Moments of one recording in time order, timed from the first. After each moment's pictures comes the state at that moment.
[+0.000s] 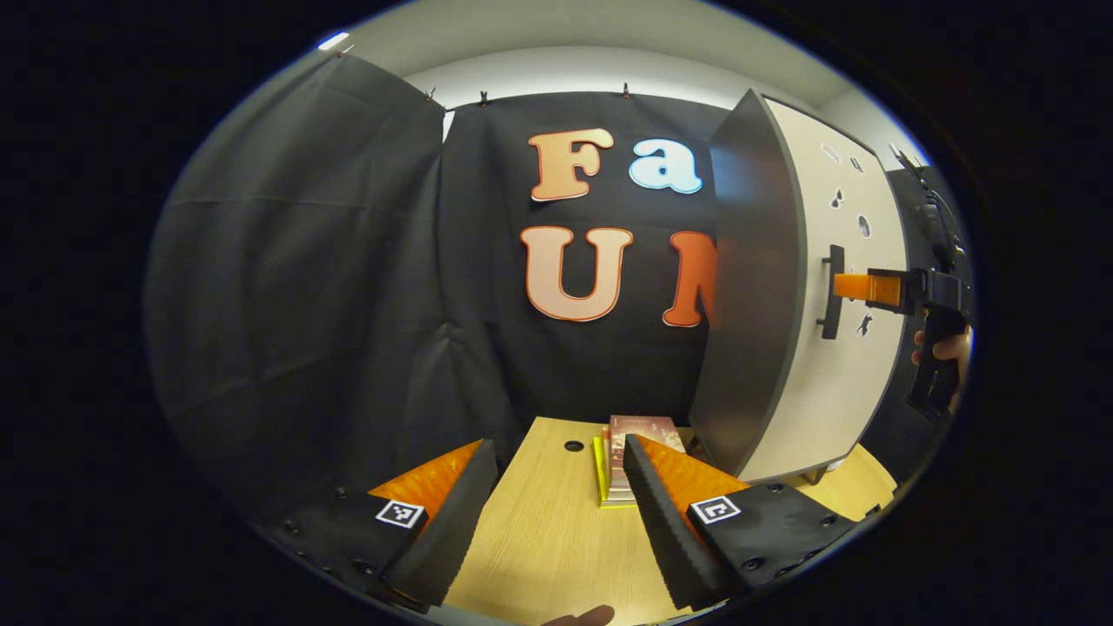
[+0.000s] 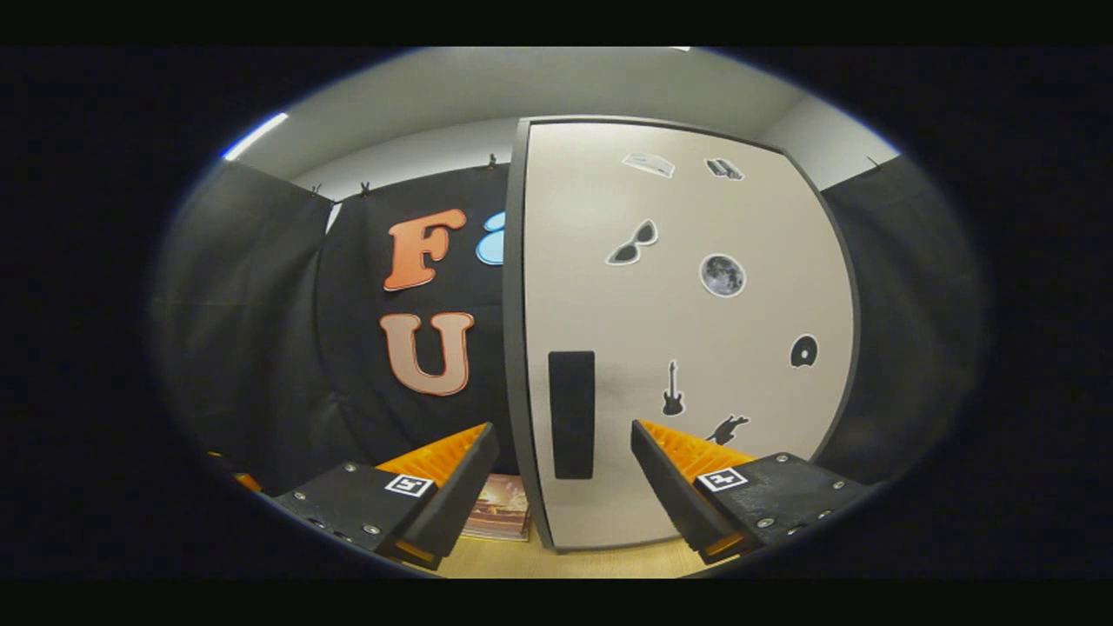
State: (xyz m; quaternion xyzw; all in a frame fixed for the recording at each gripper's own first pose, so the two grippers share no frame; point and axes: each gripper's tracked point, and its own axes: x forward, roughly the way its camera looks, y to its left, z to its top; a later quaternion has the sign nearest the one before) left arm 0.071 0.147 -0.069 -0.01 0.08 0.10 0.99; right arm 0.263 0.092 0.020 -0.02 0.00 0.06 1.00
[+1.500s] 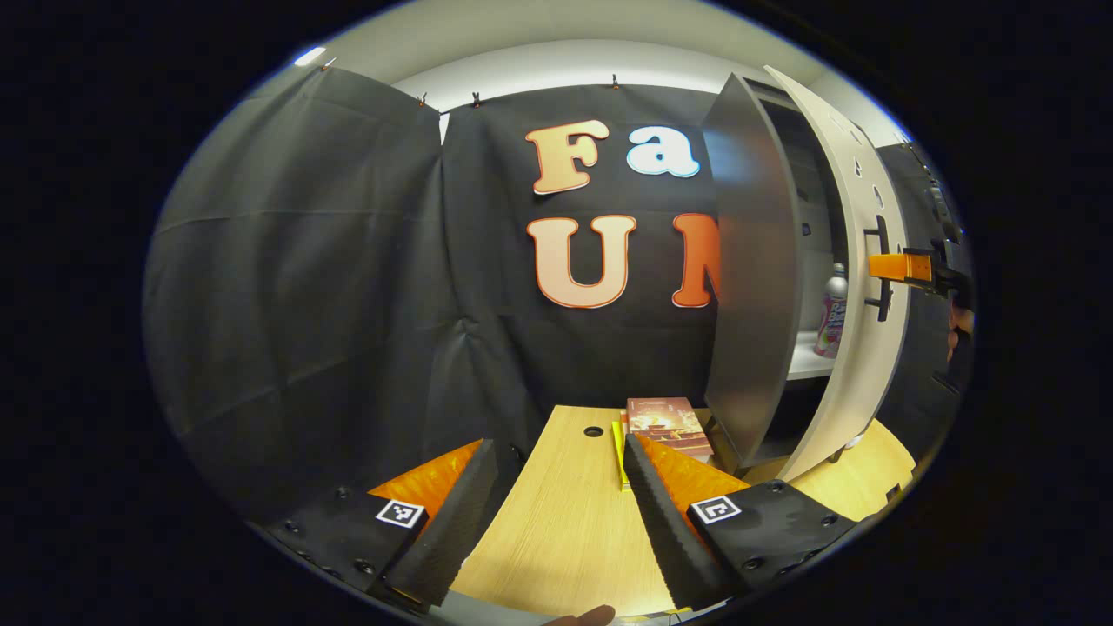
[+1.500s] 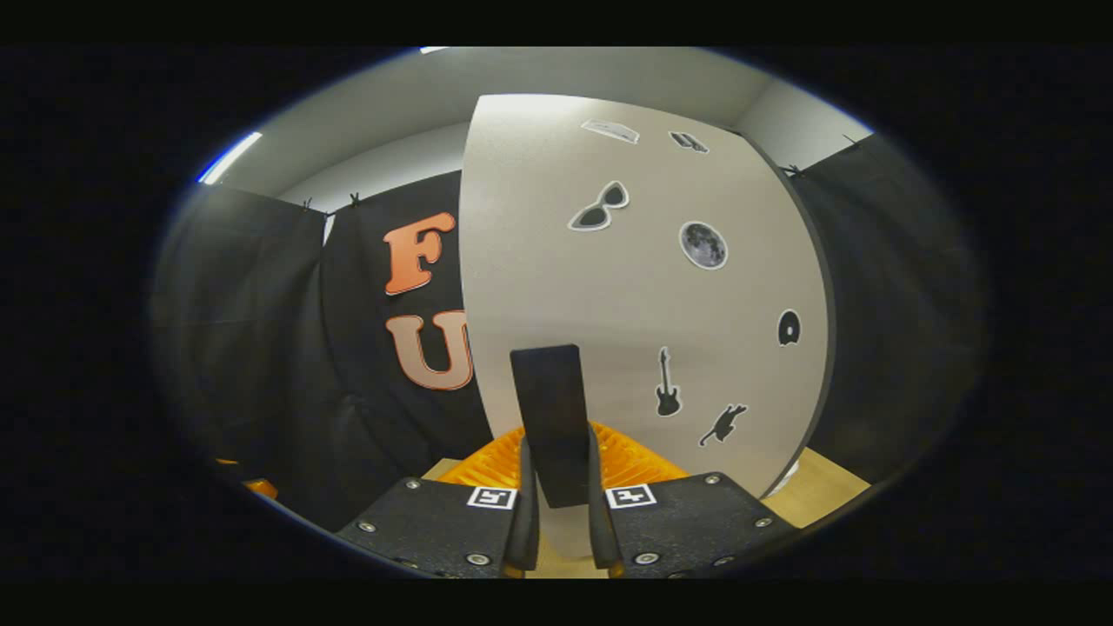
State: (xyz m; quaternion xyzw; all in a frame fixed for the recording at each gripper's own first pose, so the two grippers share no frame) left arm 0.037 0.123 -0.073 0.02 0.09 0.11 0.99; right arm 0.277 0.073 0.005 0.03 0.02 0.07 1.00
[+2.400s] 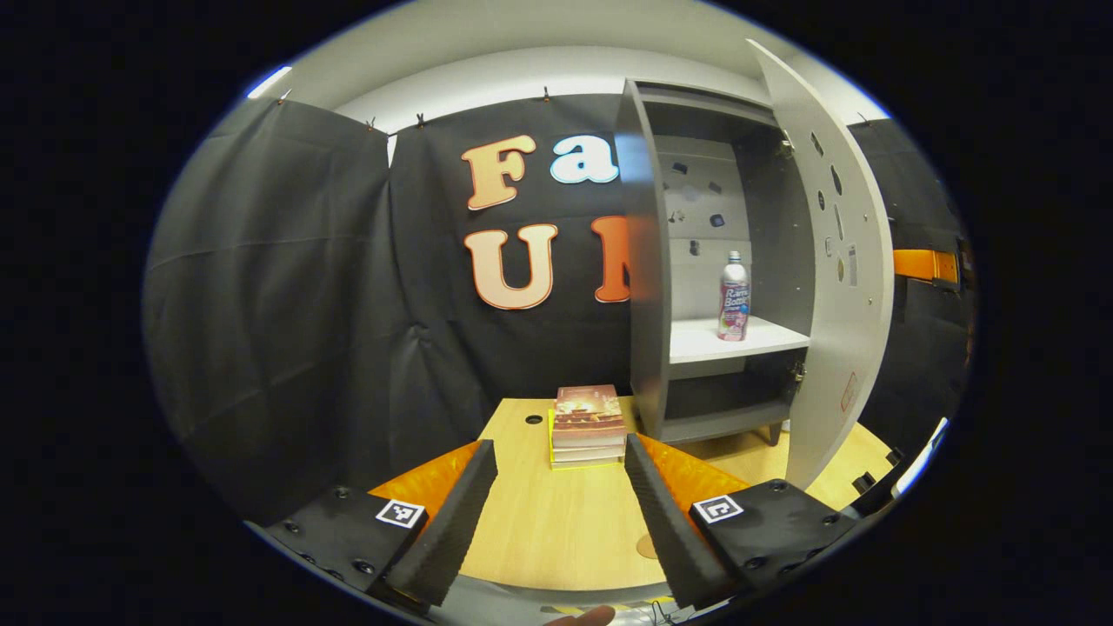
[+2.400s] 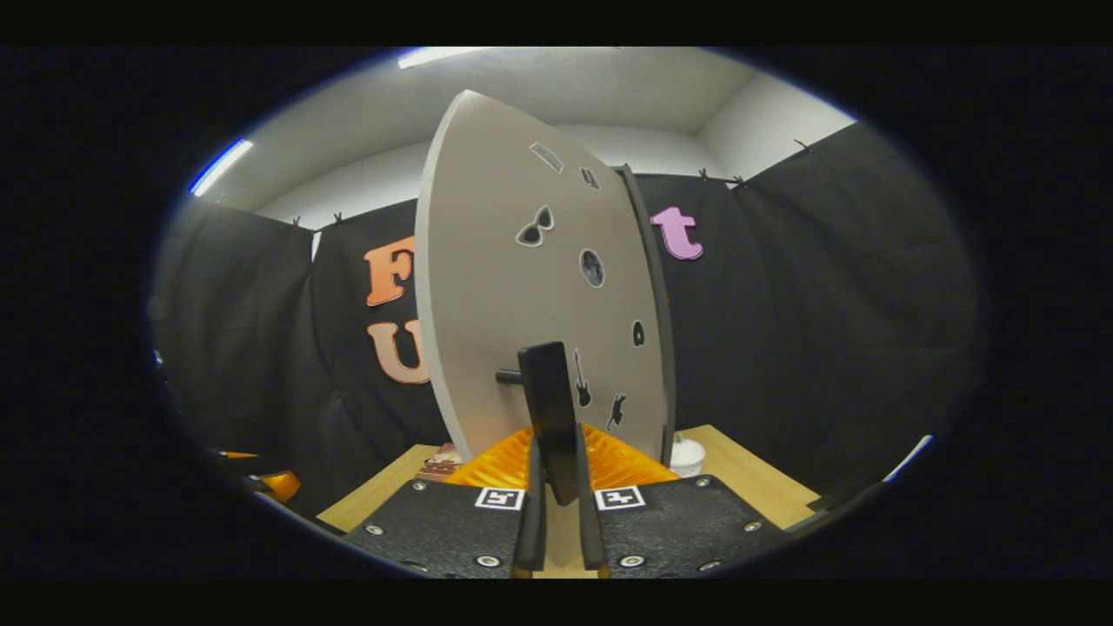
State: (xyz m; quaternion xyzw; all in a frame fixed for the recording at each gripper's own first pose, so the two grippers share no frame) left arm -0.033 -0.033 -0.077 0.05 0.09 0.05 0.99; right arm 0.235 0.010 0.011 0.03 0.01 0.04 1.00
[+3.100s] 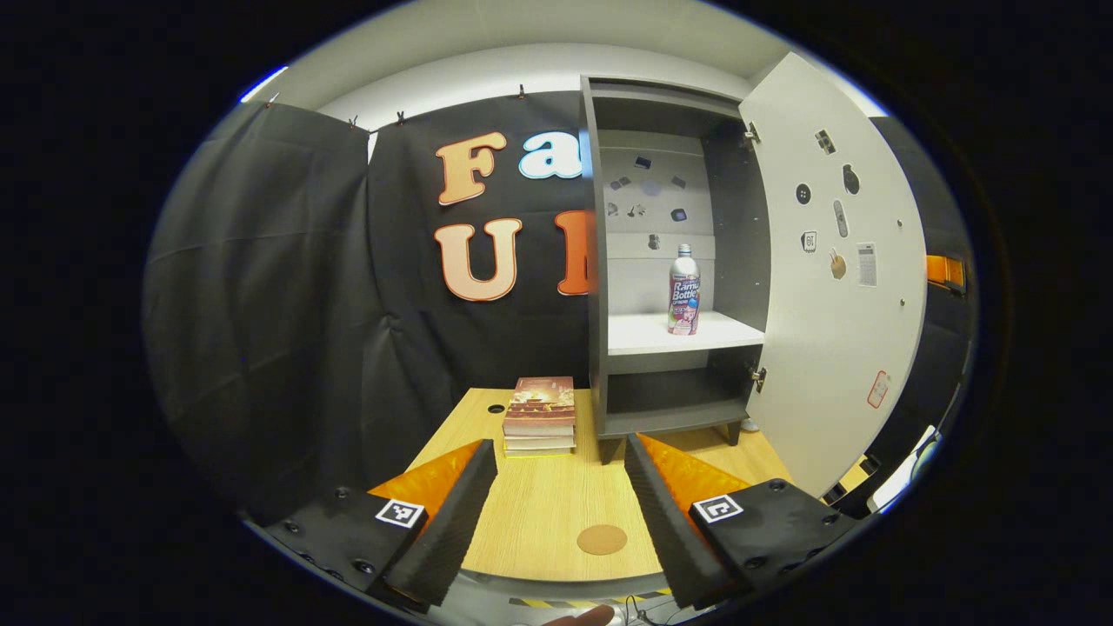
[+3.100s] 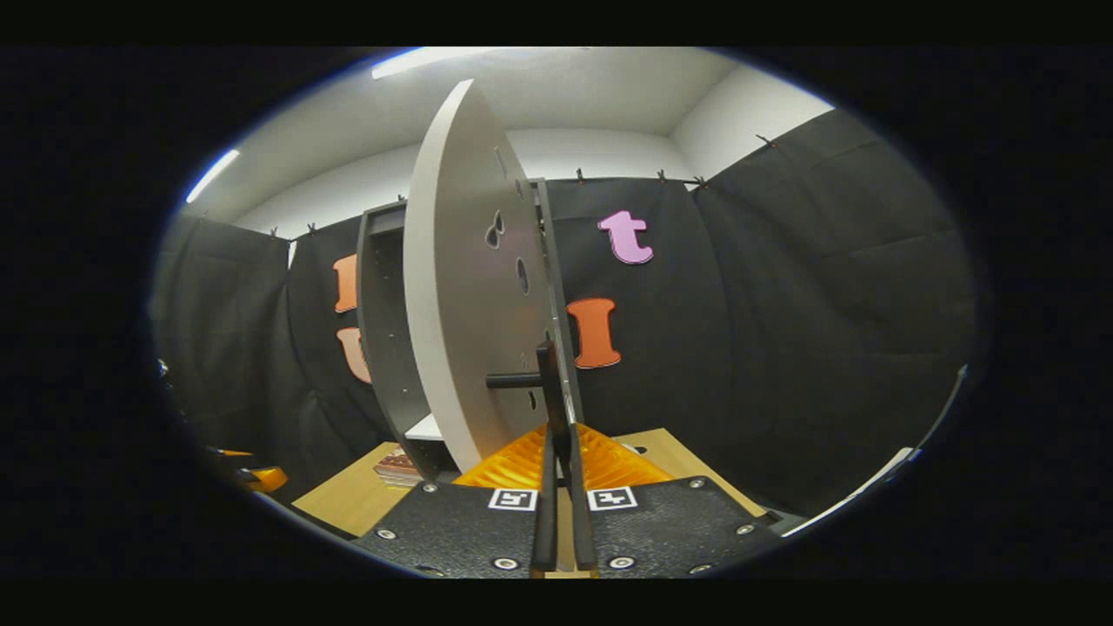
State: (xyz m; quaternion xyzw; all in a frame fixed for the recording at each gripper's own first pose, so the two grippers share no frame) left arm -0.044 -0.114 -0.090 0.04 0.10 0.04 0.99; right arm 0.233 -0.035 0.015 0.04 0.00 0.03 1.00
